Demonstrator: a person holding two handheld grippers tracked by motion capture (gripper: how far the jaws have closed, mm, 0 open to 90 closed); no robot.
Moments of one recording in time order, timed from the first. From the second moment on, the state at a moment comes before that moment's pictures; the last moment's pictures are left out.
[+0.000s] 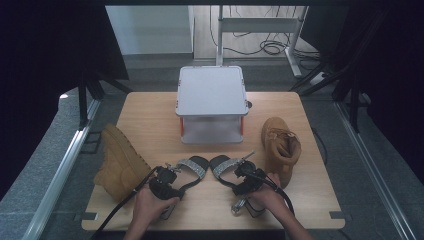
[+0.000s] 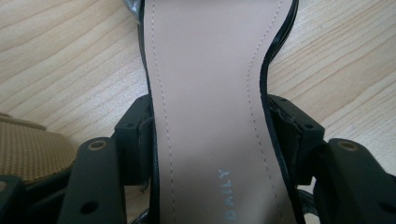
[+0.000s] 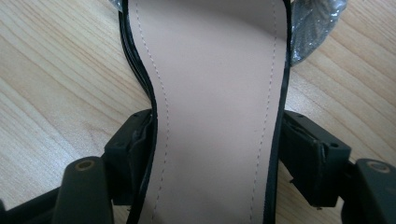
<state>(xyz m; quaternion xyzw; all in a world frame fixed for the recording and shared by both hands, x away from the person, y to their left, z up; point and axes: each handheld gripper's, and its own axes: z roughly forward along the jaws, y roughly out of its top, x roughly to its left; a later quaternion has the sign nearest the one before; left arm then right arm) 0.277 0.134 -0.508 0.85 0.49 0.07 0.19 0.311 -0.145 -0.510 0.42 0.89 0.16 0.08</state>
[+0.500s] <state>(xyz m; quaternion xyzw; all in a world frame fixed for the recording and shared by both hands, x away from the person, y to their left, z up) 0.277 0.139 -0.509 0.84 0.49 0.08 0.21 0.310 -0.151 -0.508 0.44 0.88 0.17 0.08</state>
